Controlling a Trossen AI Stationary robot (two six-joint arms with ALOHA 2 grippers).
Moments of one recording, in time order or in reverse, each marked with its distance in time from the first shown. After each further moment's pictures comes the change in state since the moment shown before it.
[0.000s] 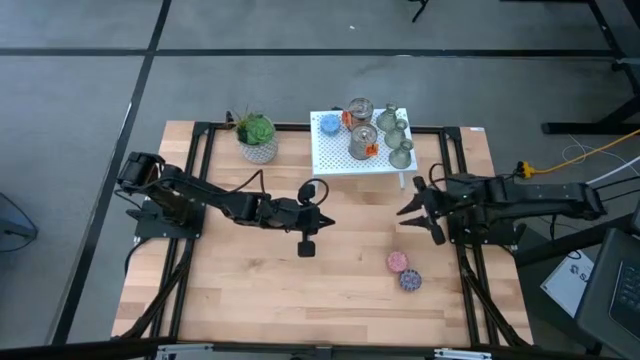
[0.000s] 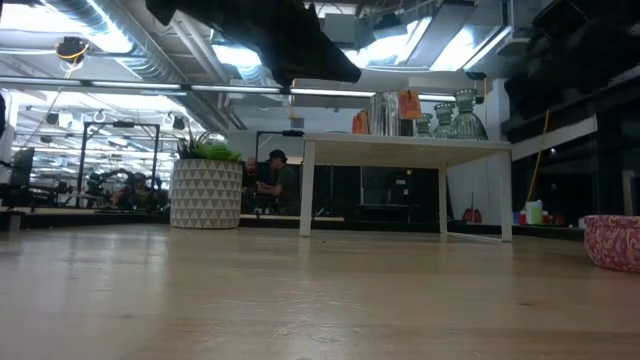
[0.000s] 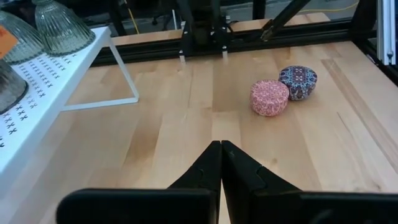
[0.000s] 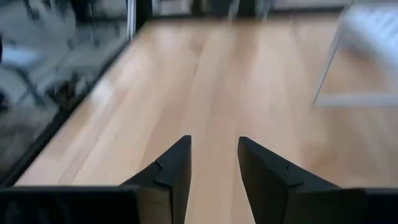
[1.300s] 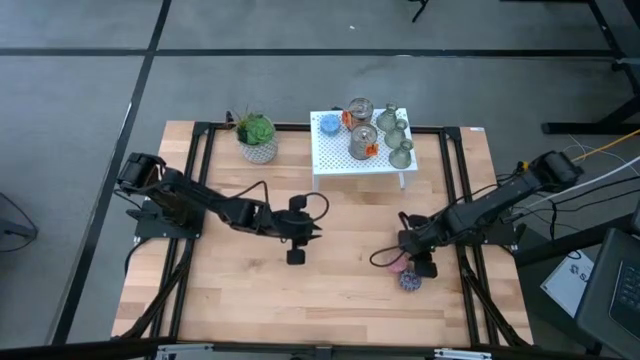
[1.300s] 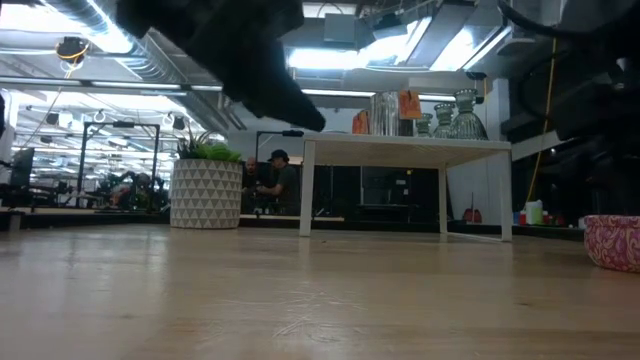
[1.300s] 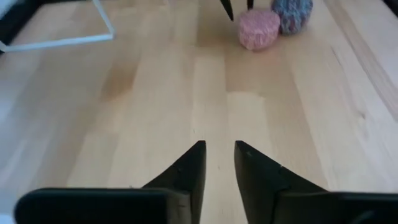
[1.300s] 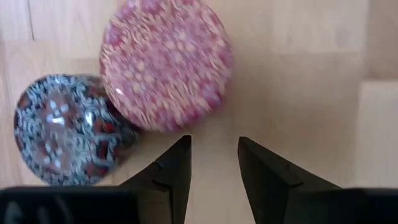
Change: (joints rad) left arm -0.042 0.002 -0.073 -0.122 0.002 -0.089; right arm 0.445 0.714 0.127 -0.251 0.146 0.458
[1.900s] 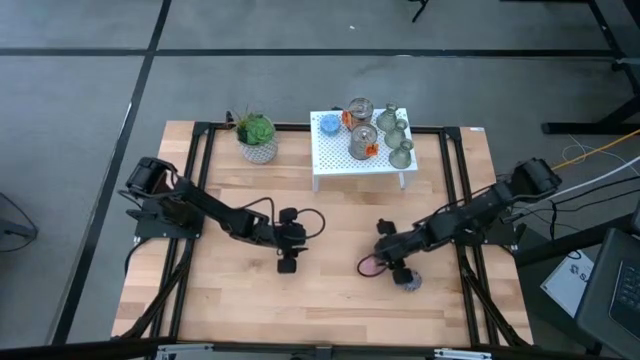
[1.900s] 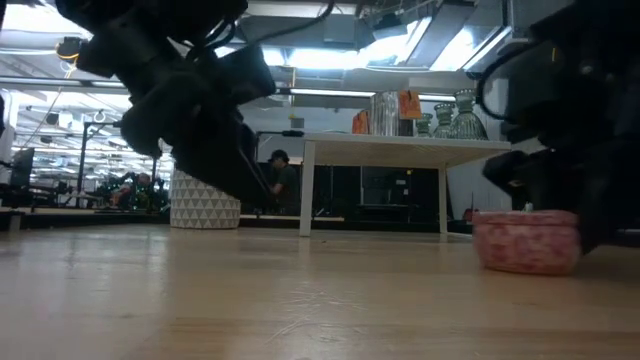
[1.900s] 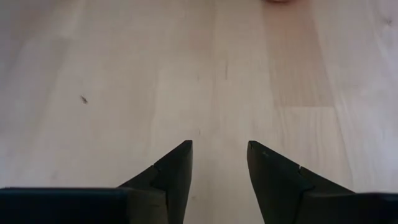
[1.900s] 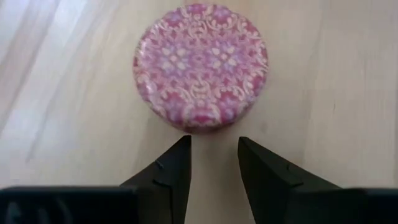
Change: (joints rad) left arm -0.061 0.089 -0.124 0.024 0.003 -0.137; right arm -0.024 0.266 0.000 0.580 0.103 -0.296
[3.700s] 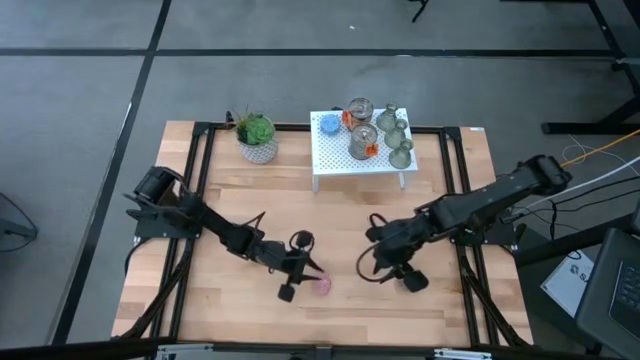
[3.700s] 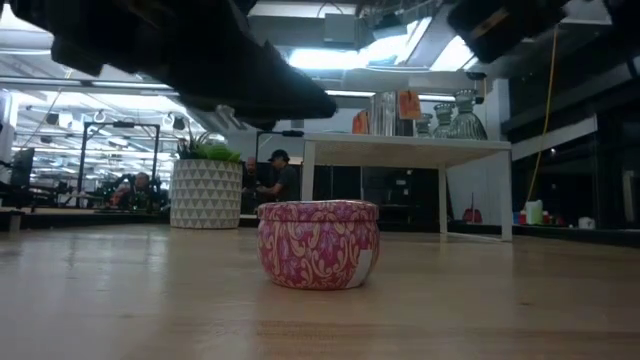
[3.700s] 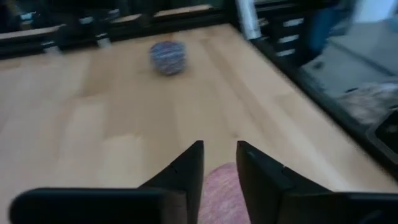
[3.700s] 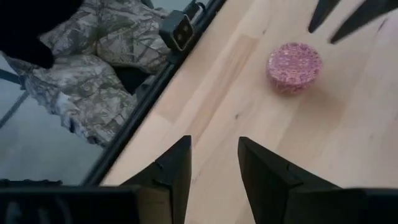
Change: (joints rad) left arm -0.146 0.098 0.005 0.528 0.100 0.192; right arm -0.023 -0.100 0.499 -0.491 -0.362 -0.156
